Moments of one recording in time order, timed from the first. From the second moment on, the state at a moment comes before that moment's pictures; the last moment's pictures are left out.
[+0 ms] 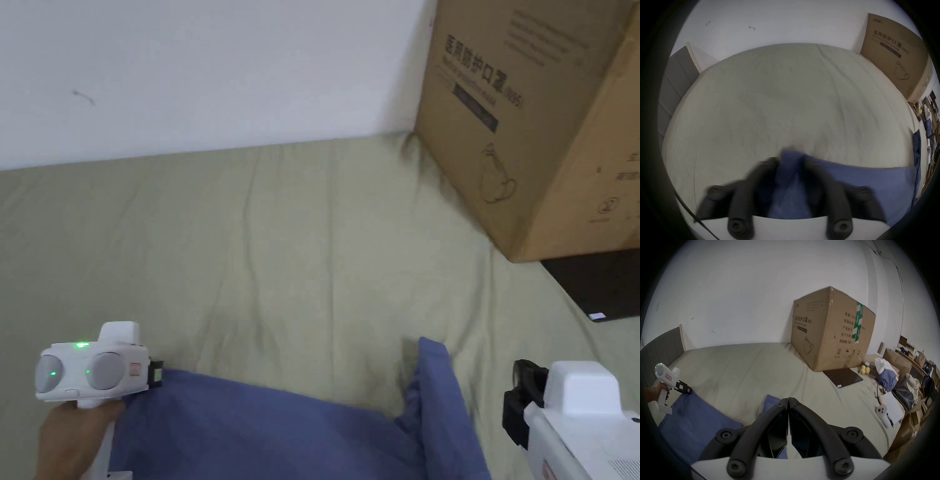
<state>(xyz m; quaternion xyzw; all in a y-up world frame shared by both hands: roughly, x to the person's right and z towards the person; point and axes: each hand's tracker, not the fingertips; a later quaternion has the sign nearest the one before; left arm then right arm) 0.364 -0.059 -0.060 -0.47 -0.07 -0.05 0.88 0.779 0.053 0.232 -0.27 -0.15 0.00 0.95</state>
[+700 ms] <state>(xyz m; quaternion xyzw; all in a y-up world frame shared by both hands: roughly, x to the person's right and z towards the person) 0.333 0.035 0.030 -0.38 -0.08 -0.02 0.92 0.799 -0.085 0.176 -0.51 -0.06 -0.06 0.85</state>
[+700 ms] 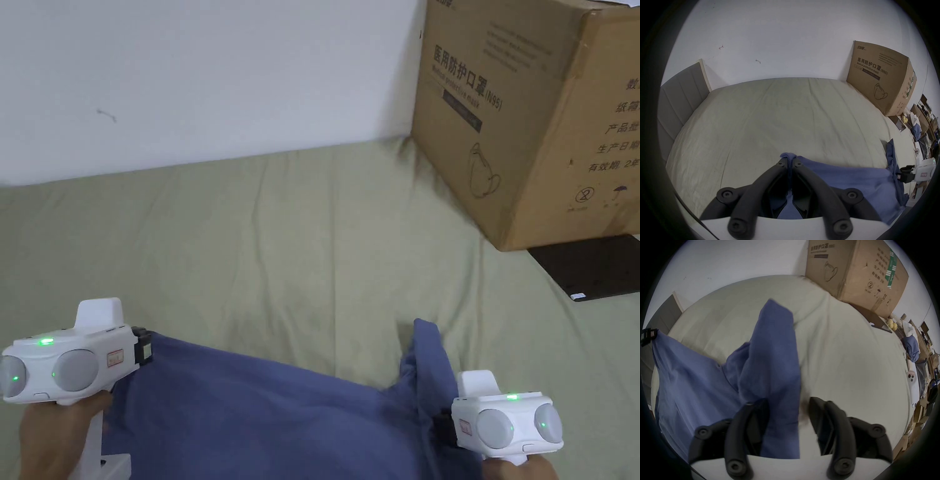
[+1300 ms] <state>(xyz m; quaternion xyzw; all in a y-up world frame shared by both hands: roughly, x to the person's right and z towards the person) 0.271 0.133 0.121 -0.29 -0.03 0.04 0.95 0.782 0.106 0.224 -0.28 -0.01 -0.02 0.96</state>
